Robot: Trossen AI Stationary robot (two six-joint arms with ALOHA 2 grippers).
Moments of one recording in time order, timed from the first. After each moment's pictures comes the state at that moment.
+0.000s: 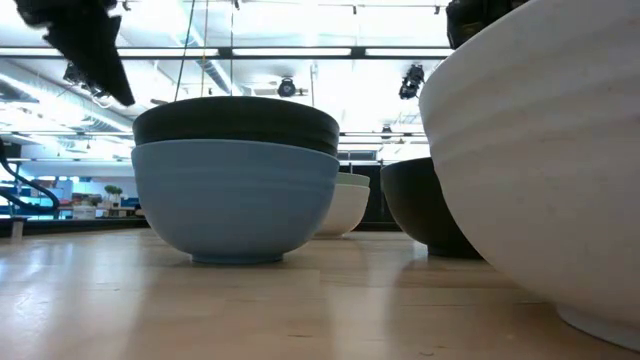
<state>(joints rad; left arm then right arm) -0.65 1.51 1.14 -1.24 -0.69 -1.20 0.20 1.29 1.04 -0.96 0.18 0.71</state>
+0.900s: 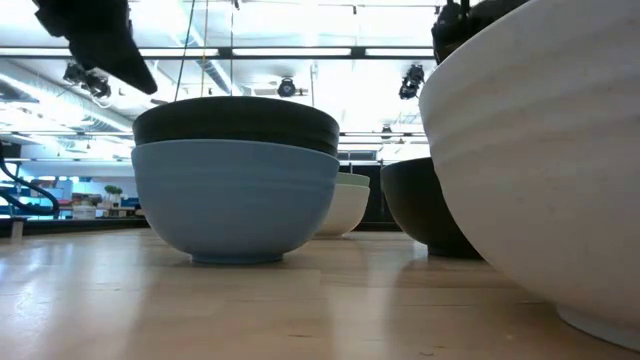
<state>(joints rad) -0.60 1.22 0.89 -0.77 -0.66 -0.92 0.16 1.36 1.01 -0.87 0.11 0.68</state>
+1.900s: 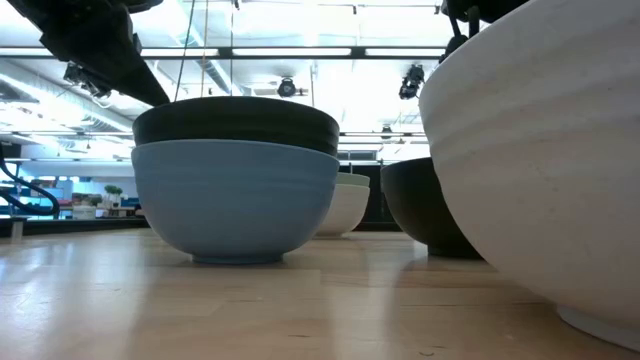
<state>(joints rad) -0.60 1.22 0.75 -0.45 -0.65 -0.75 0.15 1.35 0.86 -0.72 0.07 0.70</state>
